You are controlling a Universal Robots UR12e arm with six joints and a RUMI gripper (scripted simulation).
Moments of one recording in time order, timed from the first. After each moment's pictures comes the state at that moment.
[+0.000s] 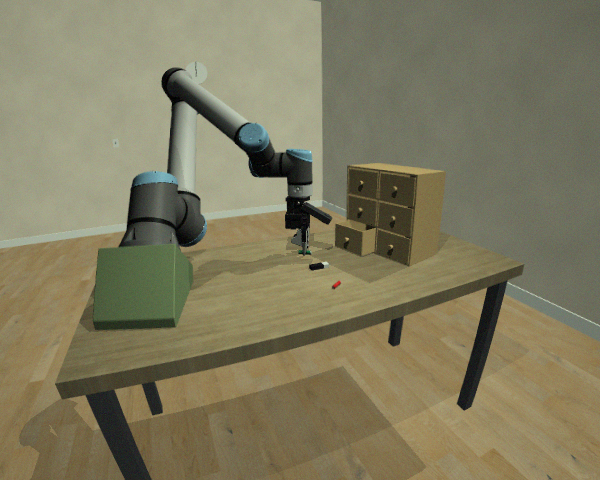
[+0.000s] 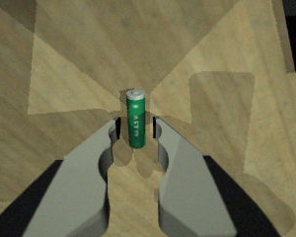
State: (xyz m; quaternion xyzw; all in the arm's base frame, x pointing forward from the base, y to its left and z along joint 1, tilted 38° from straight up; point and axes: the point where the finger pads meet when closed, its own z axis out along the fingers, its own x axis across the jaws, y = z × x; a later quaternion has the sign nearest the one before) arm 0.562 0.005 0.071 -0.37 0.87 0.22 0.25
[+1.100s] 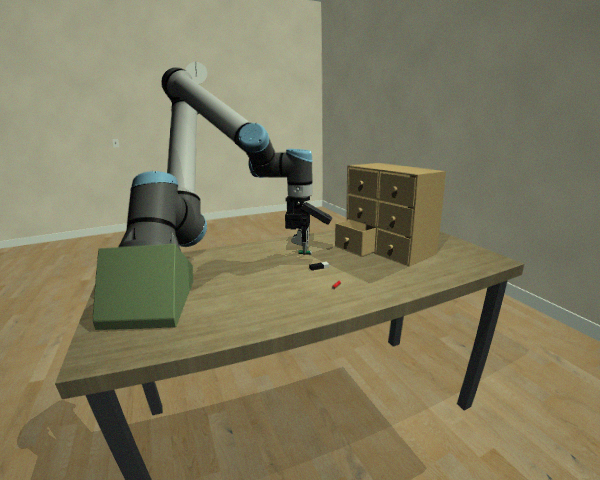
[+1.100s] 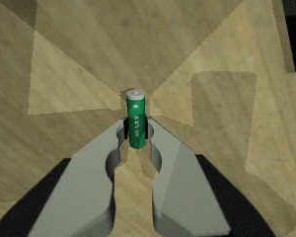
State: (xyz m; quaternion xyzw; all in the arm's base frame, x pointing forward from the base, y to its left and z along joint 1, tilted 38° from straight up) arm 0.562 0.005 0.071 -0.37 0.87 0.22 0.25
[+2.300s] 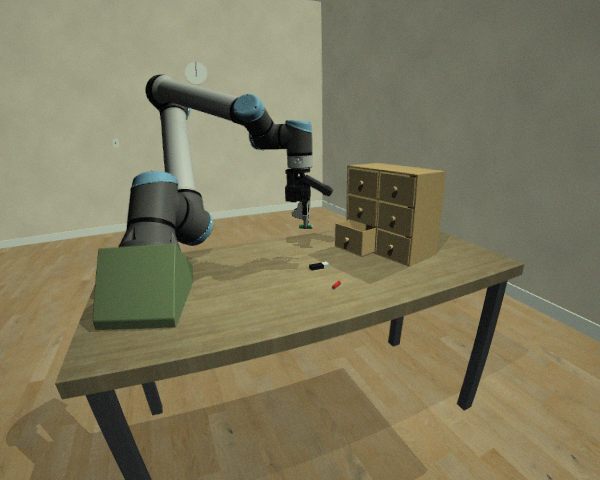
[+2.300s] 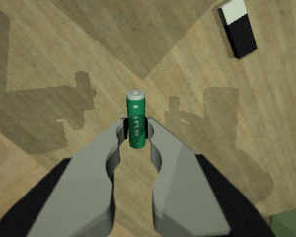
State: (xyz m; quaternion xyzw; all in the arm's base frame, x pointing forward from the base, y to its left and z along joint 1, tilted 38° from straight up) arm 0.539 -0.054 0.151 -0.37 0.87 0.21 0.25
